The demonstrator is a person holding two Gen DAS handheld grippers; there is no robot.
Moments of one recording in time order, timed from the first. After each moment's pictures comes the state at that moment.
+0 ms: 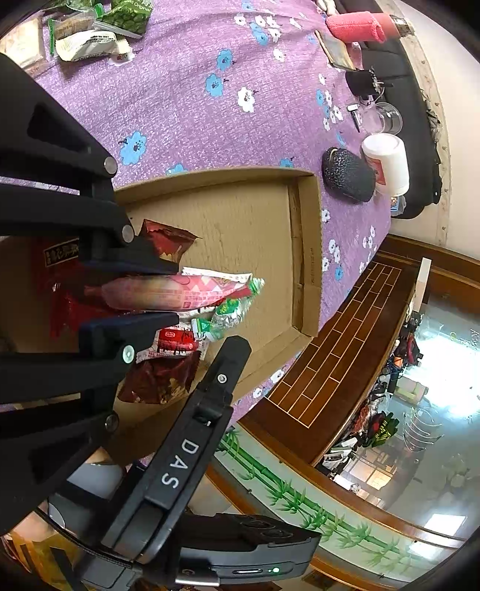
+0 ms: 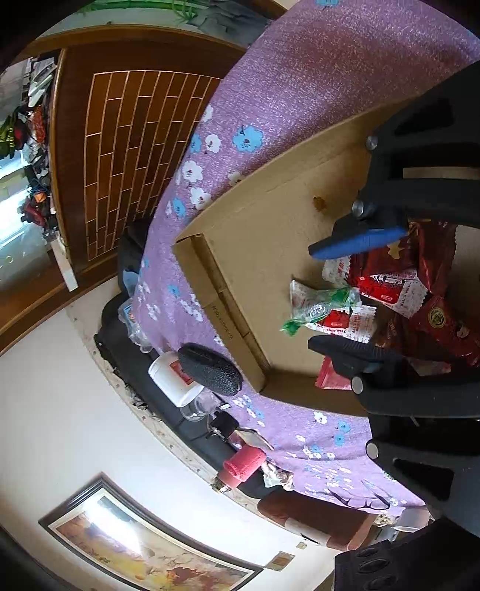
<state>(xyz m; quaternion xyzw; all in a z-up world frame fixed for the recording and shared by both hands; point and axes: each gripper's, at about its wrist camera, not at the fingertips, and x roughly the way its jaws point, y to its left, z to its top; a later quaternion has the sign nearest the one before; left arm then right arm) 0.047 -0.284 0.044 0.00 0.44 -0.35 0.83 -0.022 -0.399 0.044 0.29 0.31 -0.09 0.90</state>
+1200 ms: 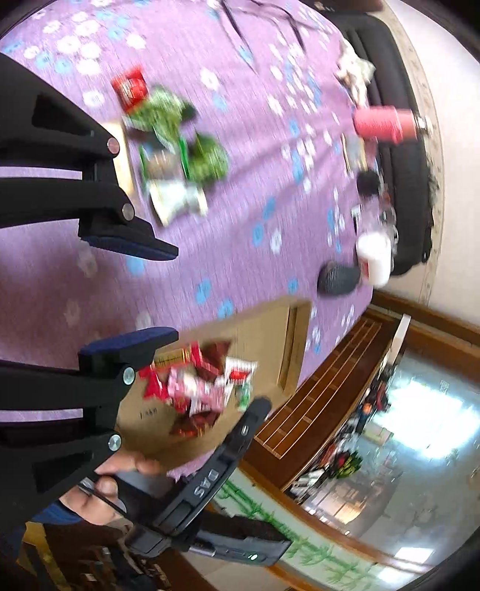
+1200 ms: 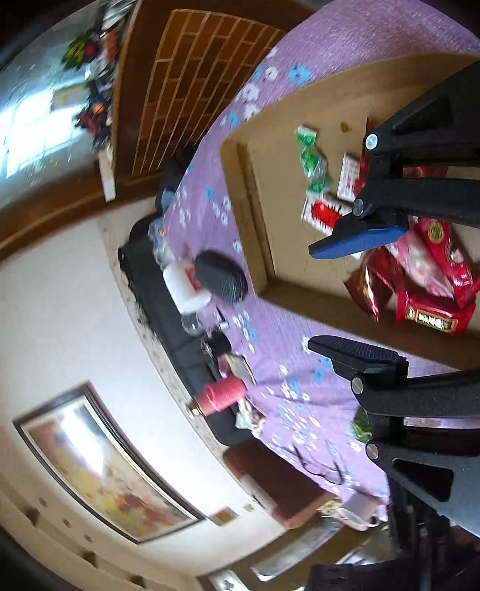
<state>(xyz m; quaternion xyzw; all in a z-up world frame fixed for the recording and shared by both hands) 0.009 -0.135 0.079 -0.04 0.44 -0.26 0.86 -0.031 -0.326 0.072 0.17 0.25 0.04 0.95</state>
